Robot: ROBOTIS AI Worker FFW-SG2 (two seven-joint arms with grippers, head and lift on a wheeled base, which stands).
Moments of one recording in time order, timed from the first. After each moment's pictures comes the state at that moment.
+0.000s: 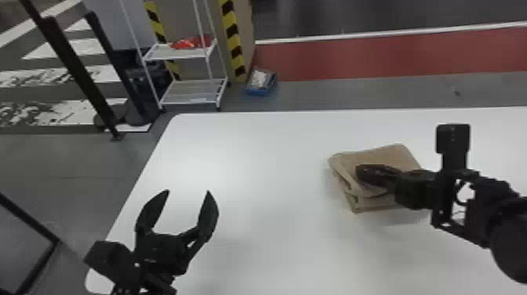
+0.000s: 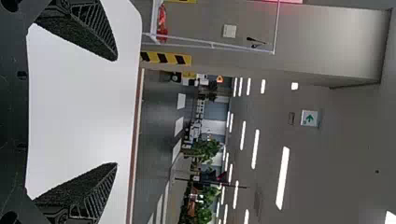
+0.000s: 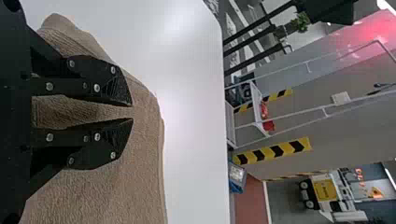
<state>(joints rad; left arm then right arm) 0.55 0.00 0.18 -1.92 0.20 -0.23 -0.23 -0.14 -0.18 0.14 -1.64 -0.31 0.73 0.45</state>
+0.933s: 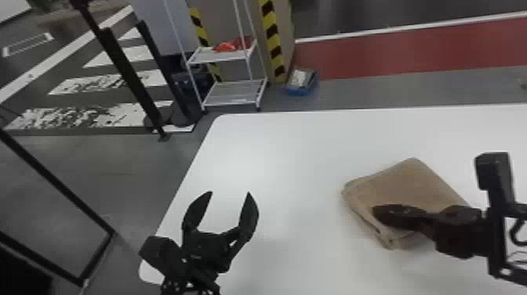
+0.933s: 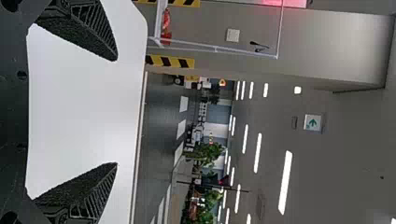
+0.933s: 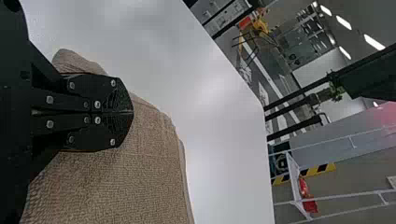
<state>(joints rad) 0.55 0.00 0.19 -1.90 0.21 -0.23 -0.23 -0.02 -0.20 0.18 -1.79 -0.26 0.81 0.73</state>
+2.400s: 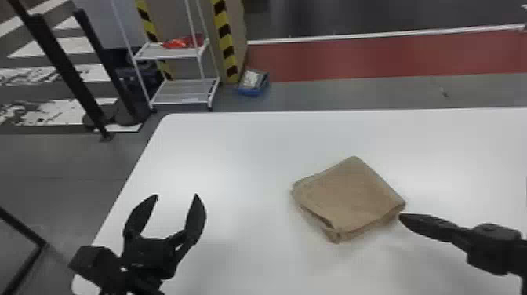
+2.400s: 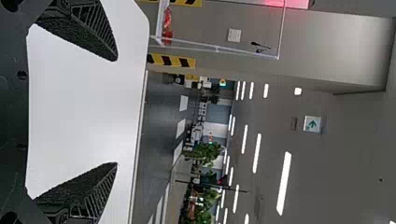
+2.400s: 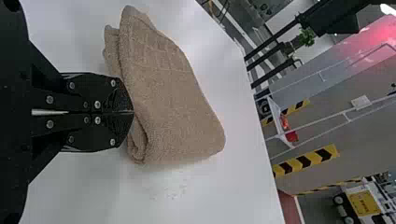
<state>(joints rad) 0.54 0.00 0.19 -1.88 0.23 -0.24 -0.24 0.15 -0.22 -0.18 -1.92 -0.25 0.94 0.83</state>
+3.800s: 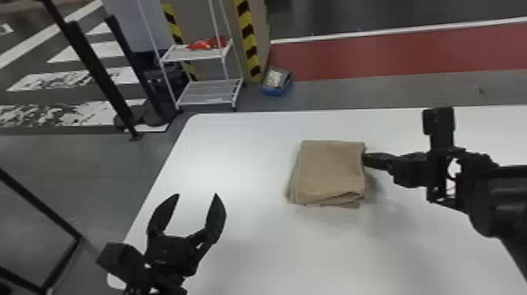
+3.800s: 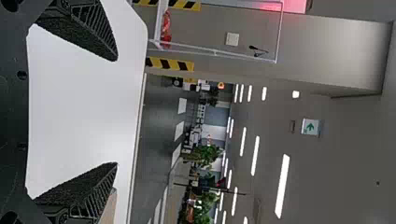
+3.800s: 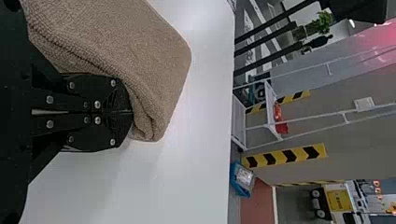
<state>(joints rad) 0.55 0.00 0.22 -1.89 0.24 -0.24 -0.25 -0.39 -0.07 0.17 -1.24 -0.15 0.60 0.52</state>
